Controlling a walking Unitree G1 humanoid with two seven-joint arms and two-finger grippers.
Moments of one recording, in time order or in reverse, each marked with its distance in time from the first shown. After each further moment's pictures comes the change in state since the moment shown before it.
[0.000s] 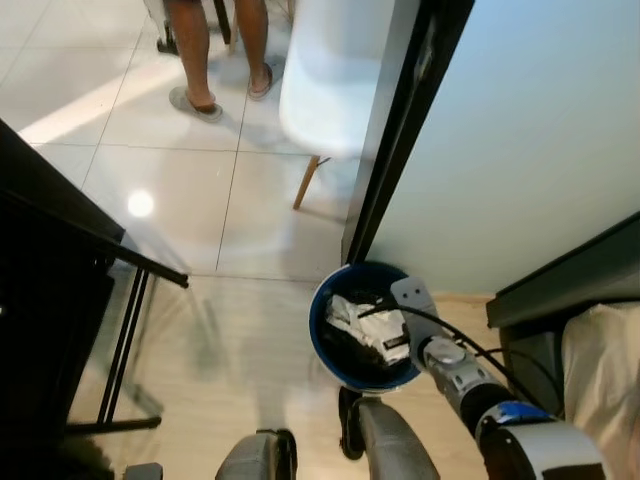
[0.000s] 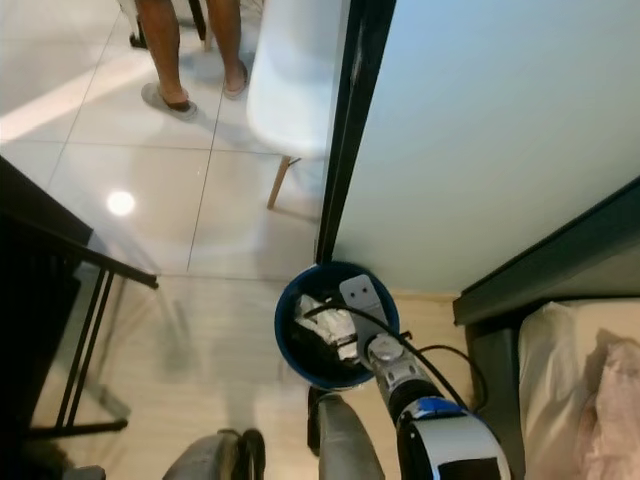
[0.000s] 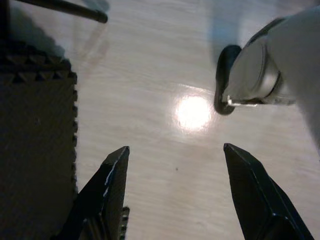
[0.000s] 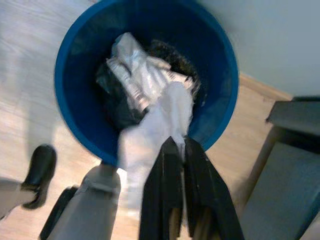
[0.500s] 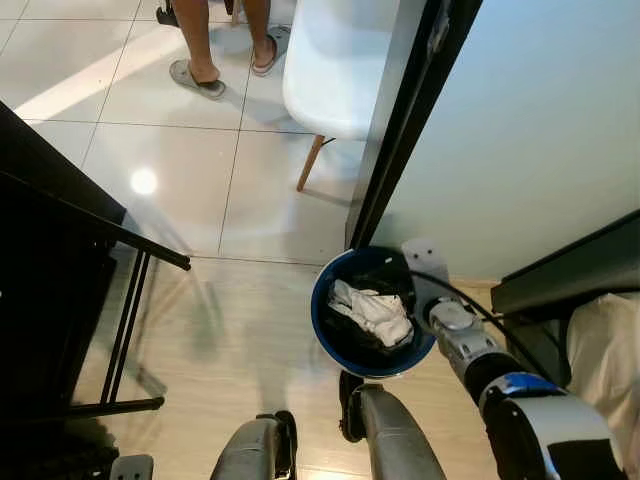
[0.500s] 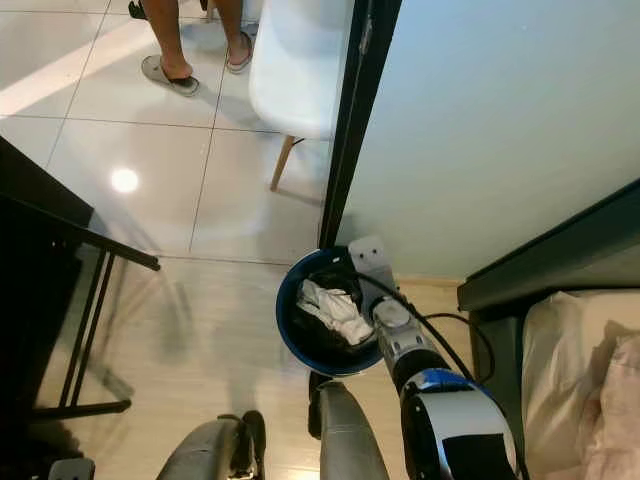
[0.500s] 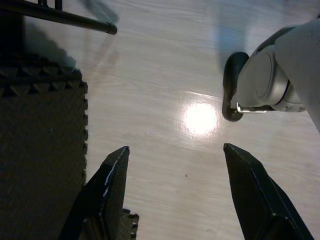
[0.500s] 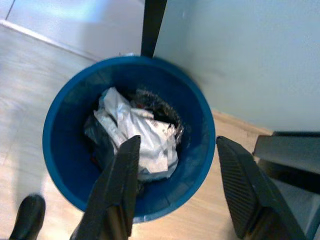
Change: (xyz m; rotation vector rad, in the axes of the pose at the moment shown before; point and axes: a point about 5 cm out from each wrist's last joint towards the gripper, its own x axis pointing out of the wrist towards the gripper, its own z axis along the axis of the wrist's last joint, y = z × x) left arm 0.000 0.006 0.009 0.021 -0.056 0.008; right arm 0.002 -0.020 0.047 0.047 -0.176 -0.062
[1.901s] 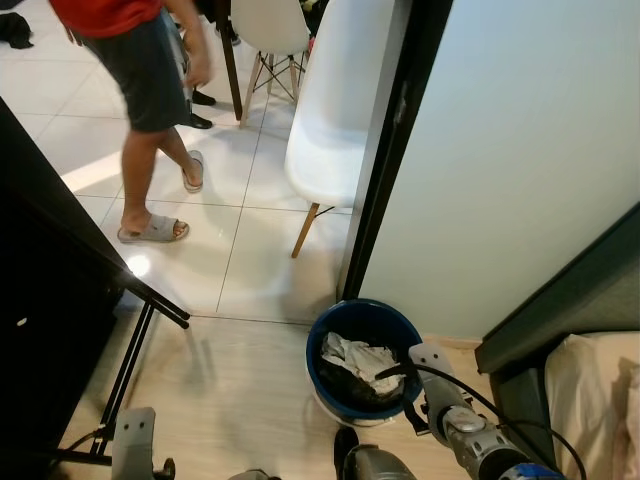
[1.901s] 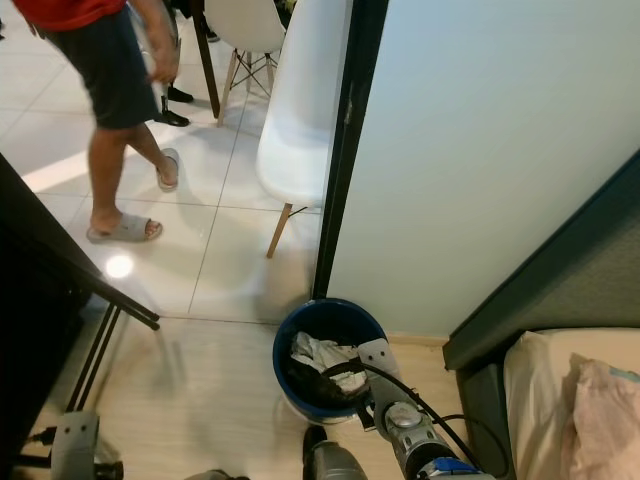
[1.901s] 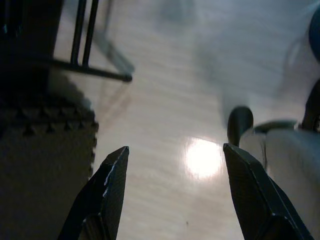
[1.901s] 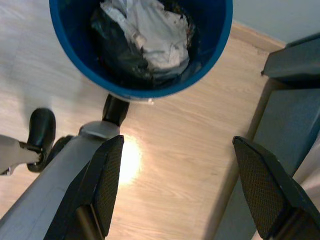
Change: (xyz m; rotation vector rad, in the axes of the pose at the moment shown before) left arm 0.029 -0.004 0.049 0.014 0.082 0.103; right arm -0.060 0.026 -0.149 0.020 0.458 0.094
